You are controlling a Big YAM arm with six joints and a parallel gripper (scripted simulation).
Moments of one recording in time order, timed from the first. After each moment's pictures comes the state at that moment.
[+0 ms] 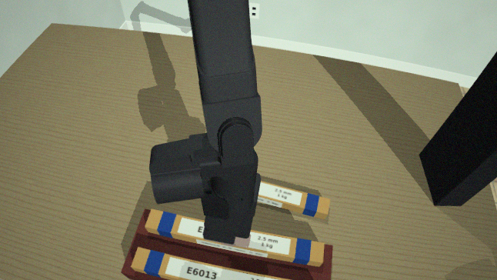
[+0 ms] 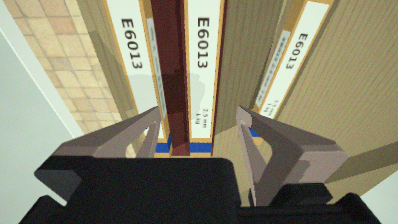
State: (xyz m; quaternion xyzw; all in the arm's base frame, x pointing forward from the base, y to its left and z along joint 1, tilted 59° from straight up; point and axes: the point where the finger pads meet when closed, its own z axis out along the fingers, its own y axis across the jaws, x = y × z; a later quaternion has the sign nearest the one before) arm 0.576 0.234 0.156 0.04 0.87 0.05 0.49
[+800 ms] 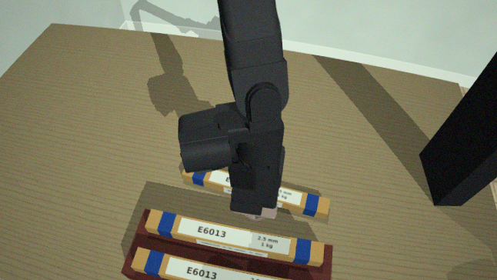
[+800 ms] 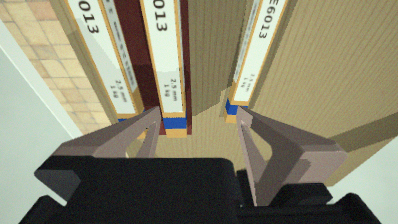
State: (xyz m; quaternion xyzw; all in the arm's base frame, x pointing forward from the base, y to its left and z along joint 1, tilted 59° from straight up) arm 0.541 0.192 0.131 0.04 0.88 0.04 0.47
